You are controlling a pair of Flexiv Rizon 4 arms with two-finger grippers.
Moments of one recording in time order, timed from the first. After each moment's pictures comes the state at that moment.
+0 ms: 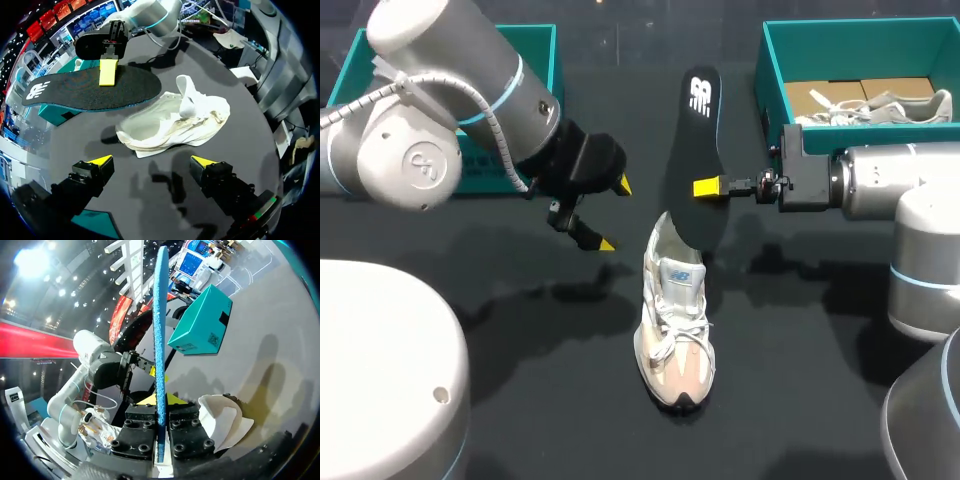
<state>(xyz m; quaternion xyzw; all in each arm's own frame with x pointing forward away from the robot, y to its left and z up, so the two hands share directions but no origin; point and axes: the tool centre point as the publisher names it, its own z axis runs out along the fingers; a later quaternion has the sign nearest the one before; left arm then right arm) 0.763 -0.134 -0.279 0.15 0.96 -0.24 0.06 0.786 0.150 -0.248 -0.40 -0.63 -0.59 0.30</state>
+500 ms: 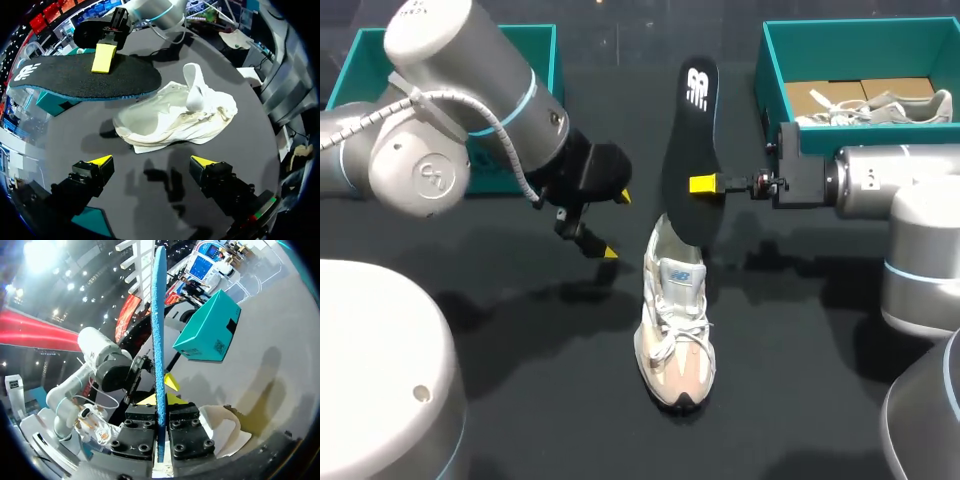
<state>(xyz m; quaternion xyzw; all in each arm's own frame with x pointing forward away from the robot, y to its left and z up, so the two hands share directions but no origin) 0.764 -0.137 -0.303 0.11 0.97 -0.22 0.05 0.793 0.155 -0.247 -0.36 -0.63 -0.63 0.28</state>
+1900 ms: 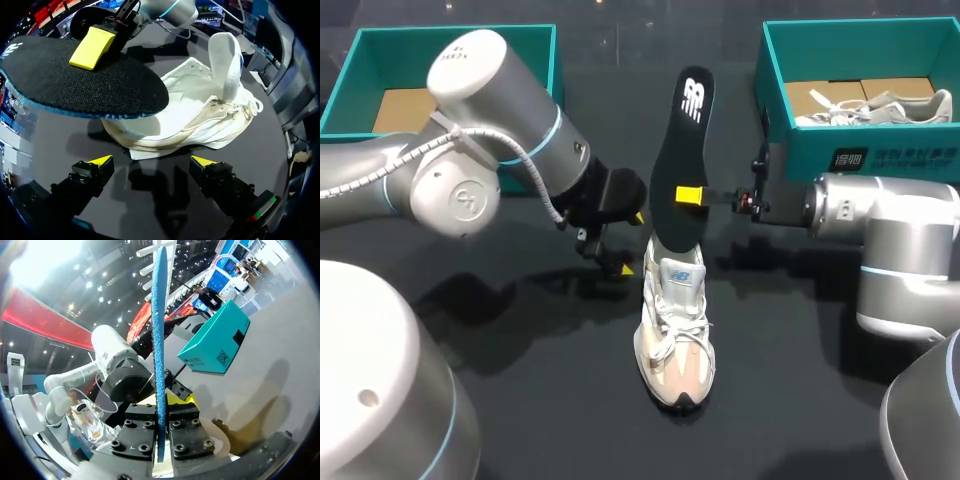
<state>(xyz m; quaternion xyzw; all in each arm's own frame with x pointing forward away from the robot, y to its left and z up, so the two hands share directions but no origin) 0.777 -0.155 -0.365 0.10 0.97 -0.23 0.03 0.806 0.173 -0.279 -0.31 -0.61 -0.68 0.25</state>
